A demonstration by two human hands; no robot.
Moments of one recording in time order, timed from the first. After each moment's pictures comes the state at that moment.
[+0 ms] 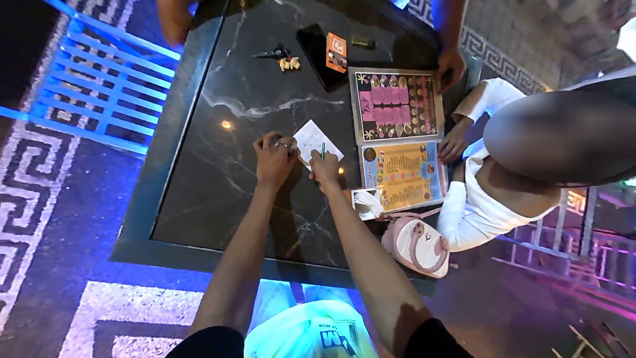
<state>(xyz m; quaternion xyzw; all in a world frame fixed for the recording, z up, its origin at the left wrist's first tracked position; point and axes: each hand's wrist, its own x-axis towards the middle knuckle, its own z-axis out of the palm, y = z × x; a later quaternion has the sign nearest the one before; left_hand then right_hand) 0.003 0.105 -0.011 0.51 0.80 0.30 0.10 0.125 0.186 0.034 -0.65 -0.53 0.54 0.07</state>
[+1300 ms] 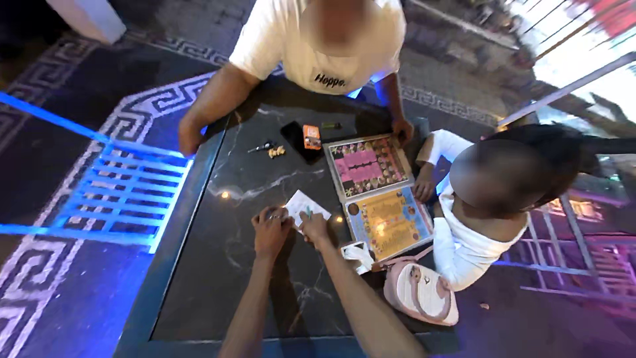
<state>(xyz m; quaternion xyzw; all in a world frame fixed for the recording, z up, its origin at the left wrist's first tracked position) 0.004 0.111 0.008 0.49 0.82 0.28 0.13 0.121 0.203 0.048 -0.63 -0.55 0.55 -0.01</state>
